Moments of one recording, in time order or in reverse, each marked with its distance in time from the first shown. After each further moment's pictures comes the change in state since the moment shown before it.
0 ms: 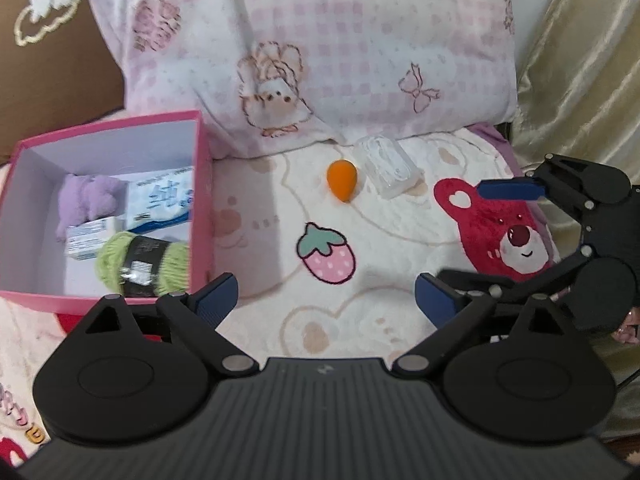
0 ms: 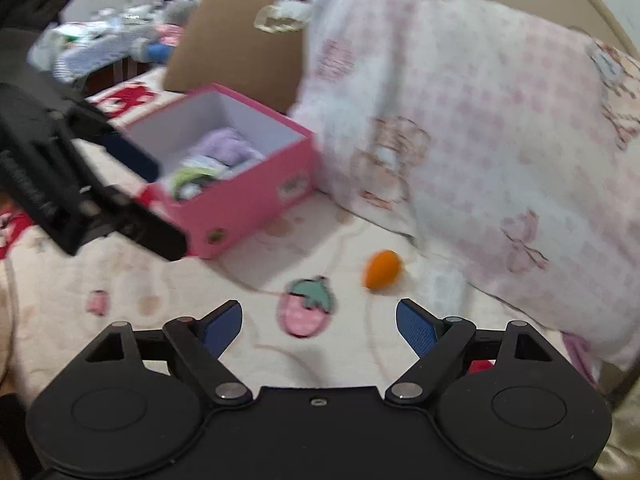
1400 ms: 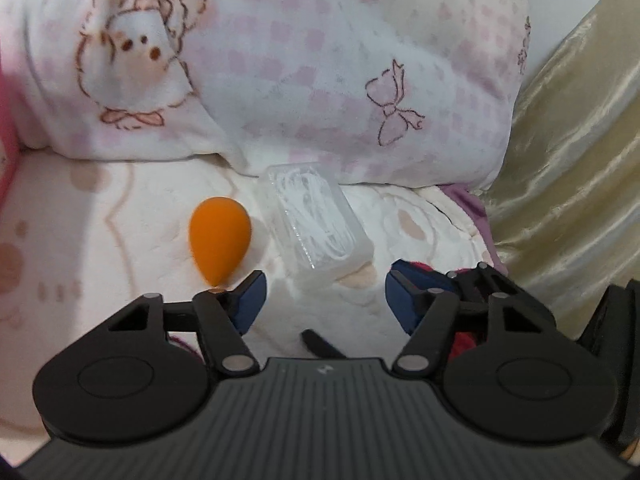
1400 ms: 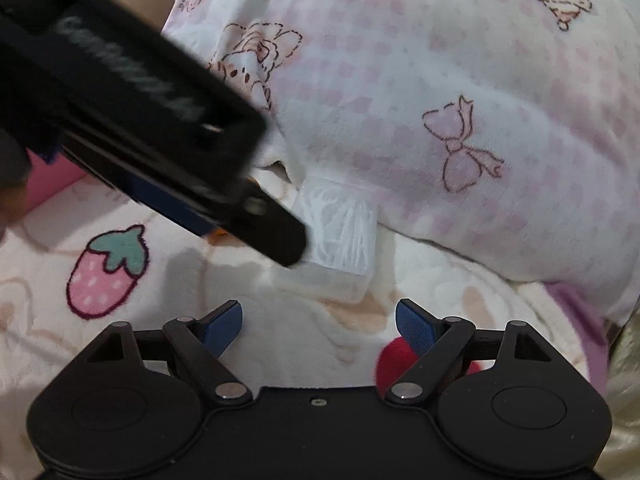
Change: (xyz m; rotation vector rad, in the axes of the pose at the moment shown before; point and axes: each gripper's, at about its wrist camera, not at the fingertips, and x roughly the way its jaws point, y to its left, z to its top) left arm 0.197 -0.026 0.031 -0.187 -0.186 -0.285; right arm 0.138 -0.061 -0.075 0.028 -0.122 -0.289
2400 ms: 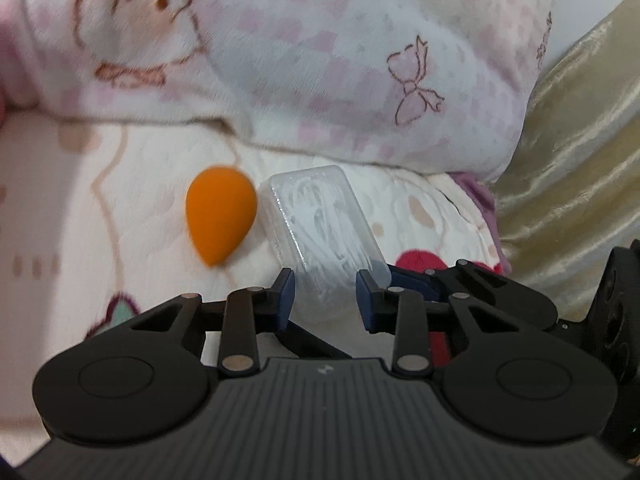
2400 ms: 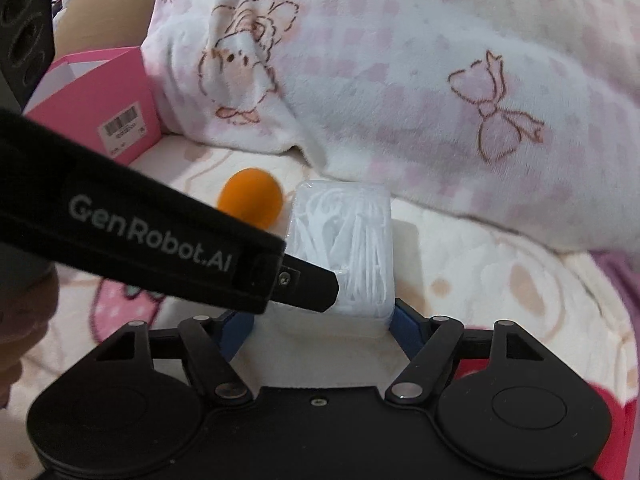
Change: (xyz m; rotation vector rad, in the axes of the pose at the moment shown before) left arm 0.015 0.015 -0.008 -0.078 0.067 -0.034; right arm 0.009 -0.007 0.022 0.109 0.147 0.125
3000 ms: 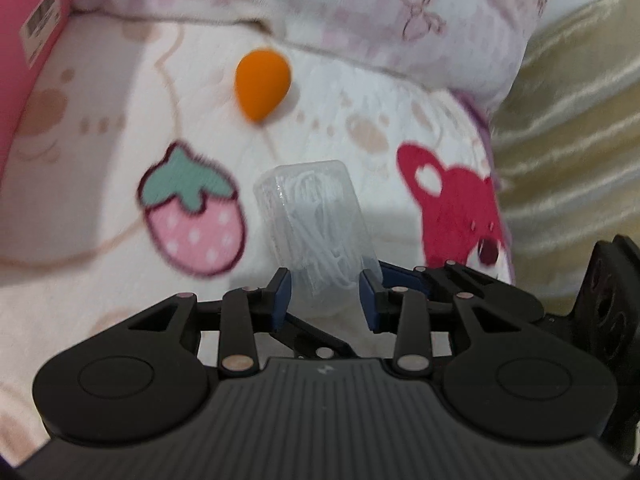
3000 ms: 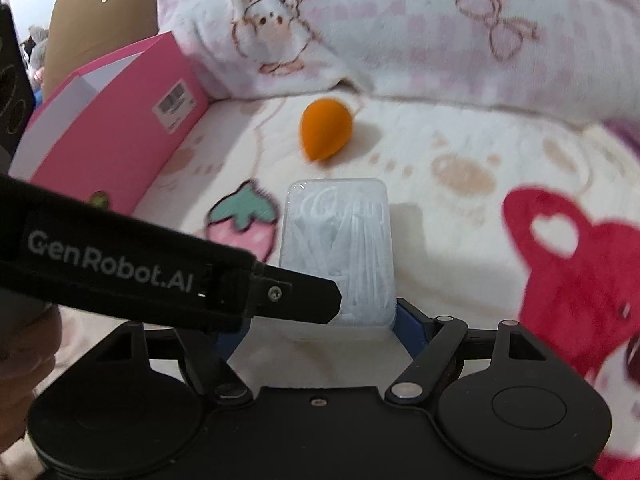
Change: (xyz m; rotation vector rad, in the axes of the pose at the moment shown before) left arm -0.051 -0.001 -0.042 -0.053 0.235 0.030; right arm -0.036 0.048 -0.035 0.253 0.154 0.124
